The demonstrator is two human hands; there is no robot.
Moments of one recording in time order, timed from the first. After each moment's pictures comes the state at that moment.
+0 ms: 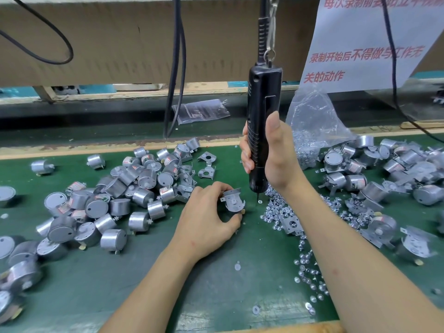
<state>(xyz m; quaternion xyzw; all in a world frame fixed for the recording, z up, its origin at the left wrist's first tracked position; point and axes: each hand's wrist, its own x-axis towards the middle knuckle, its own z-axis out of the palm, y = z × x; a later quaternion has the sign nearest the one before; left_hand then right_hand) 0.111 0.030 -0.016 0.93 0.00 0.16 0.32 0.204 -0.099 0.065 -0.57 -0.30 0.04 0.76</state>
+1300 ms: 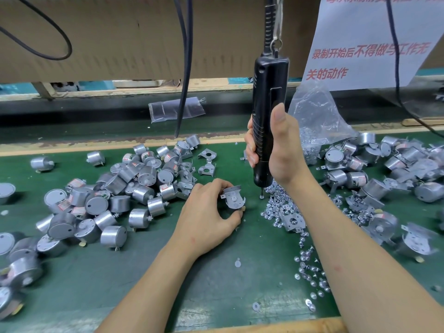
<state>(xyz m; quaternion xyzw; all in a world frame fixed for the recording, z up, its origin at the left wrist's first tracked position) 0.111 0.030 -0.015 0.93 -0.01 0.16 0.32 0.206 -0.103 0.068 -0.58 -0.30 0.02 0.76</state>
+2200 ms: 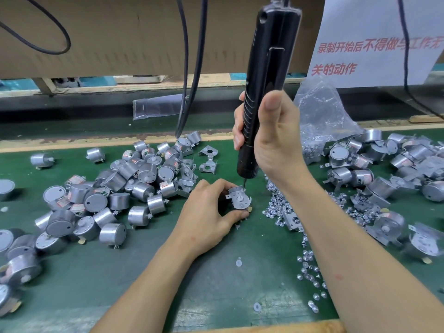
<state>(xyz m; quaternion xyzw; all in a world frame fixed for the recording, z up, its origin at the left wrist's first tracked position) 0.112 0.034 -0.016 0.93 -0.02 0.17 0.33 0.190 -0.081 0.086 -0.53 -0.34 -0.04 0.78</state>
